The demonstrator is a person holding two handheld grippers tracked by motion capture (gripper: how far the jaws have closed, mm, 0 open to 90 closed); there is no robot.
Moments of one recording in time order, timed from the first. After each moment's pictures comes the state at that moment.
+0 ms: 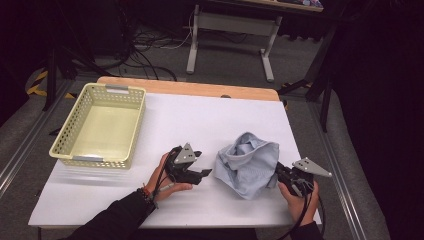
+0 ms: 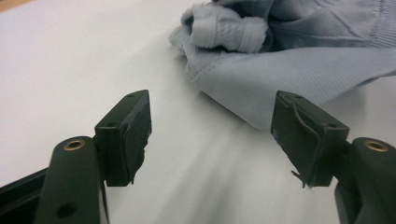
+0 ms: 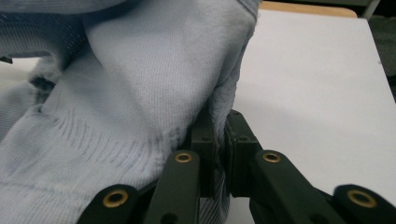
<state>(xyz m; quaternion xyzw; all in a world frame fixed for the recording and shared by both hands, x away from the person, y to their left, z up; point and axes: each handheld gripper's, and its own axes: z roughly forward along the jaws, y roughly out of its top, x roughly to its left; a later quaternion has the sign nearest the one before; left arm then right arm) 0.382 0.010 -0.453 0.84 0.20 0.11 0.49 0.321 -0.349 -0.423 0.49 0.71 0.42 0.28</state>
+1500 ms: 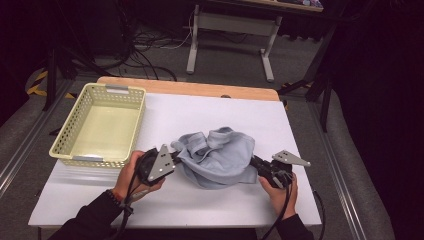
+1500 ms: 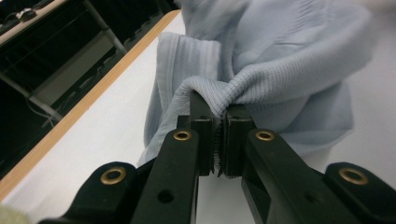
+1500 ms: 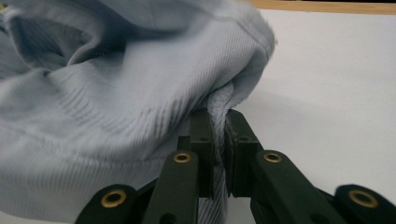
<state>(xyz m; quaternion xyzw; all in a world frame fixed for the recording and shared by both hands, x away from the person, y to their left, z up) 0.326 0.082 -0.388 0.84 0.14 0.30 0.44 0.346 -0.298 -0.426 0.46 0.73 0.46 0.22</state>
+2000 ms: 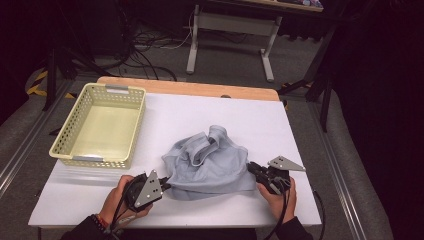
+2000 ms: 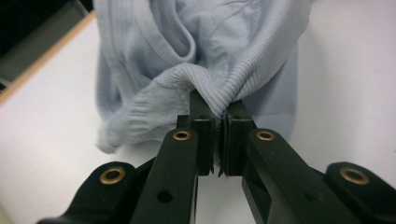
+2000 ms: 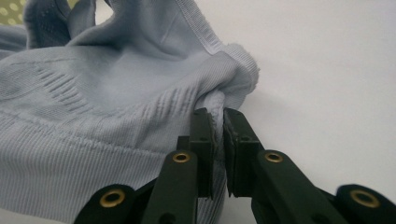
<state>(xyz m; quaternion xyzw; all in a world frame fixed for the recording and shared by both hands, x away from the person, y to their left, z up) 0.287 0.097 -0.430 0.87 0.14 0.23 0.42 0.332 -0.297 -0.436 0.45 0.75 0.43 0.22</state>
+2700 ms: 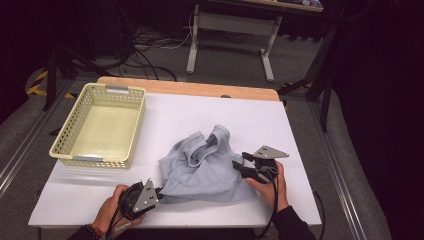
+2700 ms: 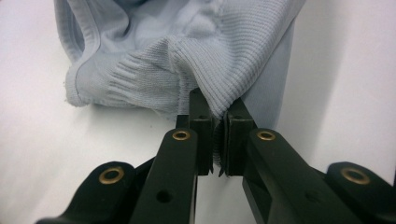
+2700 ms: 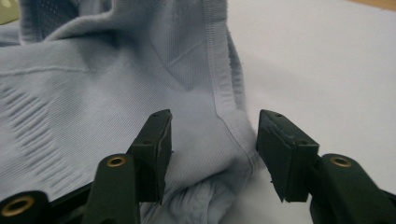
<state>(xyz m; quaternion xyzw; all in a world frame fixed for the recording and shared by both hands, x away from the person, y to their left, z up) 0.283 0.111 -0.461 0.89 0.17 0.21 0.37 0.373 -0.271 -0.441 0.38 0.80 0.42 0.20</state>
